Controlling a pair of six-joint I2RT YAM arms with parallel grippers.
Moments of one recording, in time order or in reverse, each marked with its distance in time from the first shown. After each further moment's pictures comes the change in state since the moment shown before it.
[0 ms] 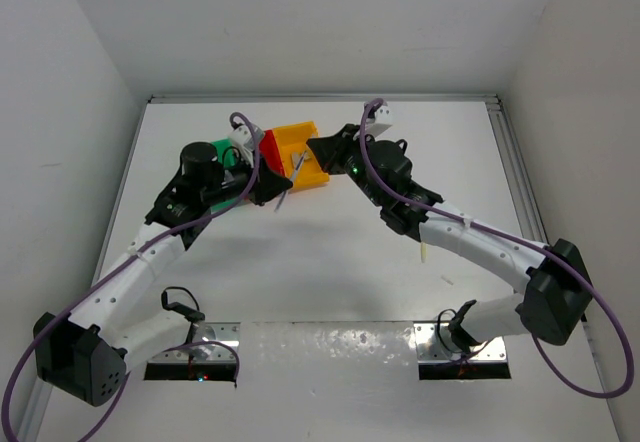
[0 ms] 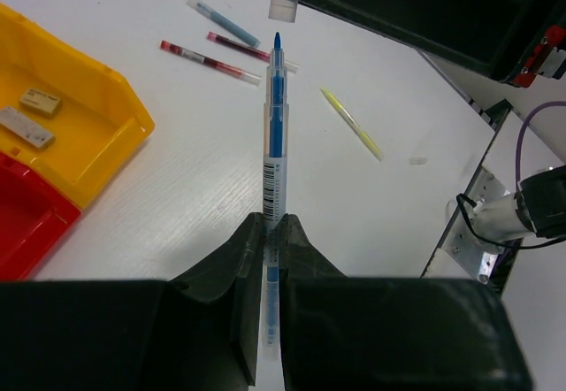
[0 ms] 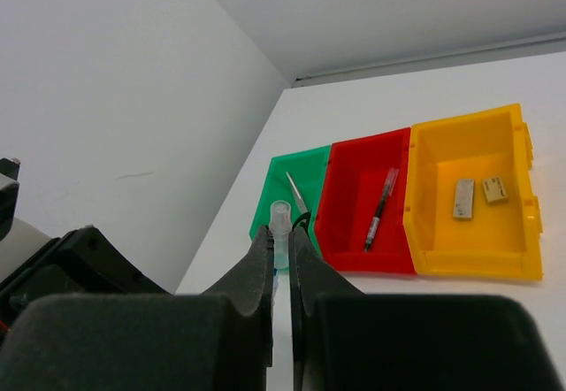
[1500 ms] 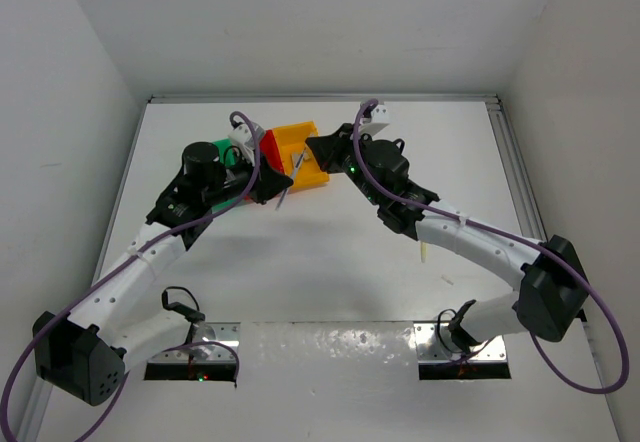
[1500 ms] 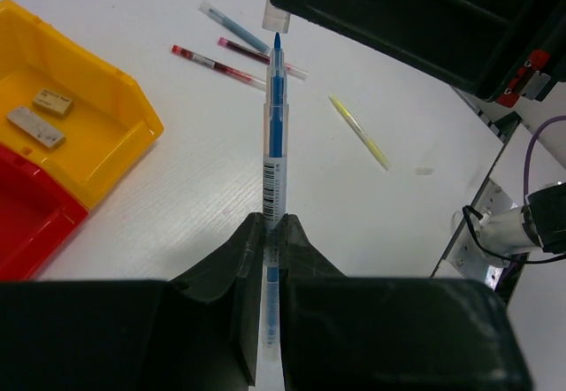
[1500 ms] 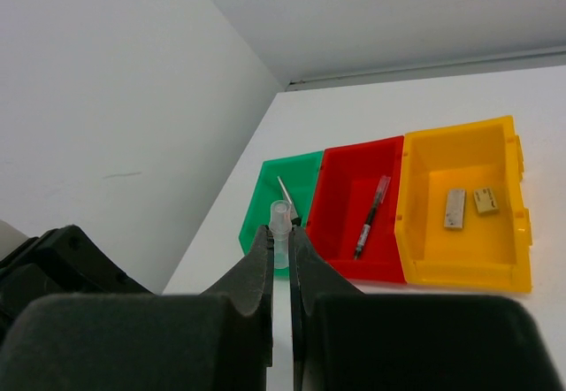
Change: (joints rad) left arm -0.019 0.002 0.009 0.005 -0.057 -0.017; right arm -0.001 0.024 0.005 0.029 0.002 -0.044
